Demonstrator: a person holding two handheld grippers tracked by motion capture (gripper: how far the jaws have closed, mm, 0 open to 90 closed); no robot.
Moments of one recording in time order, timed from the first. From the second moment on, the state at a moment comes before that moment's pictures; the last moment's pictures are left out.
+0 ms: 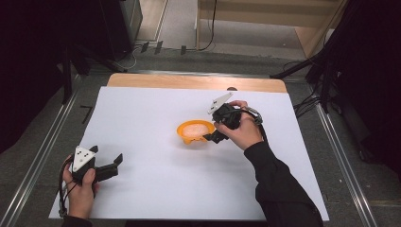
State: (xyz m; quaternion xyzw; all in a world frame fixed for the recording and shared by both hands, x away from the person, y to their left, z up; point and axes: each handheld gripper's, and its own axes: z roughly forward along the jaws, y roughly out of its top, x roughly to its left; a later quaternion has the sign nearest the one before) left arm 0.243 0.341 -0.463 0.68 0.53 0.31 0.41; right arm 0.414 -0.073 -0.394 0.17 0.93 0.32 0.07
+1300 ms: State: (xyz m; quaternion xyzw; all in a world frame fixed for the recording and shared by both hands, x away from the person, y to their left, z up) left arm 0.243 0.342 -0.463 0.68 0.53 0.31 0.41; right arm 0.375 -0.155 -0.423 0.28 0.89 0.35 0.12
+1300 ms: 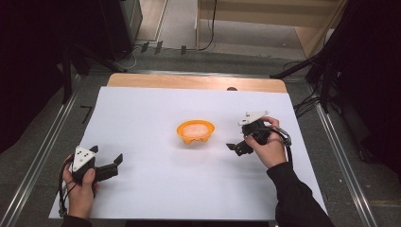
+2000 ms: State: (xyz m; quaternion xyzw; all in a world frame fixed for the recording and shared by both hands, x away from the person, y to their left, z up) left arm 0.243 0.342 -0.463 0.68 0.53 0.31 0.41; right arm 0.342 -0.196 -0.448 0.32 0.87 0.36 0.13
